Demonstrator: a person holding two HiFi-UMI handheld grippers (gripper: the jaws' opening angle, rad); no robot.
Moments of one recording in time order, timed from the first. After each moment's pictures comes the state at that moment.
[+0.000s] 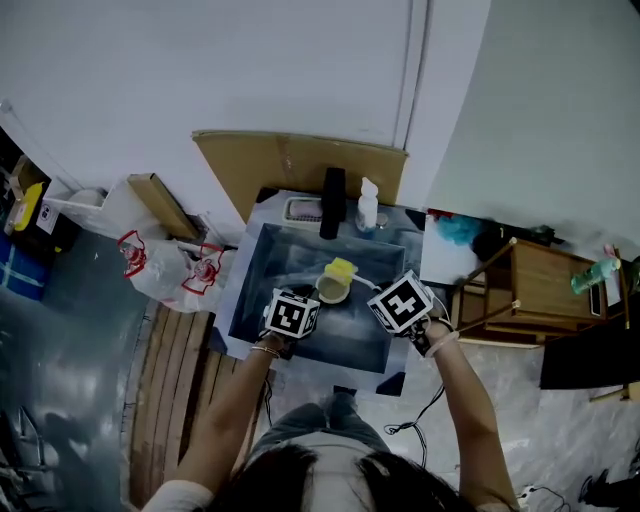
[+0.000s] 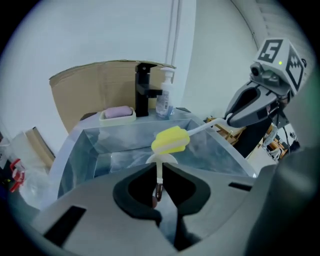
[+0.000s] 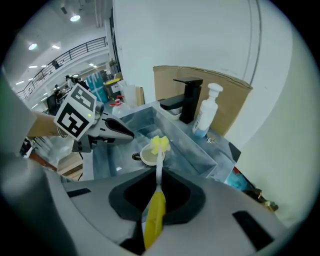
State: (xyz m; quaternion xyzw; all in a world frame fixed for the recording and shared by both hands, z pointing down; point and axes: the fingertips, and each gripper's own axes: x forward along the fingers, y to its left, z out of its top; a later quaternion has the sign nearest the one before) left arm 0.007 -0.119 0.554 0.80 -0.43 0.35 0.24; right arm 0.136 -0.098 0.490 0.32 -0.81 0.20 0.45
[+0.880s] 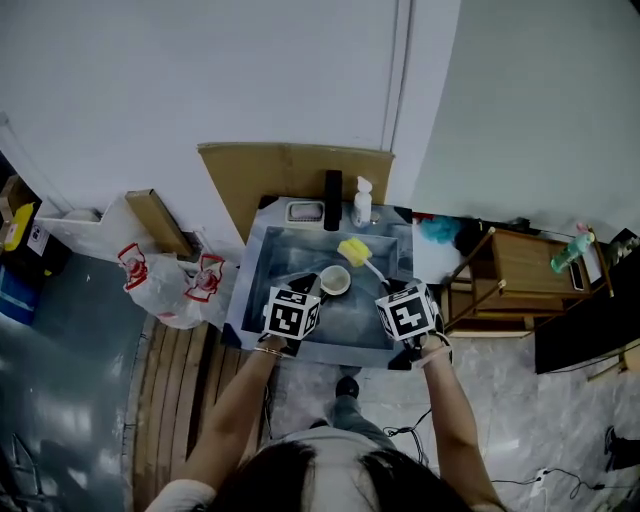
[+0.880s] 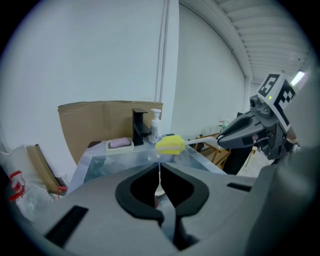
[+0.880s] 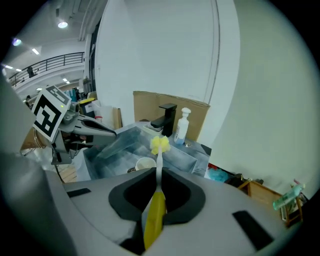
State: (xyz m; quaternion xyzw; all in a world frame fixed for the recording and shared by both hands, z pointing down) left arm -0.004 -0.082 0.466 0.86 -0.43 0.24 0.16; right arm 0.138 -0.044 0.446 0.51 -0.77 0.18 0.35
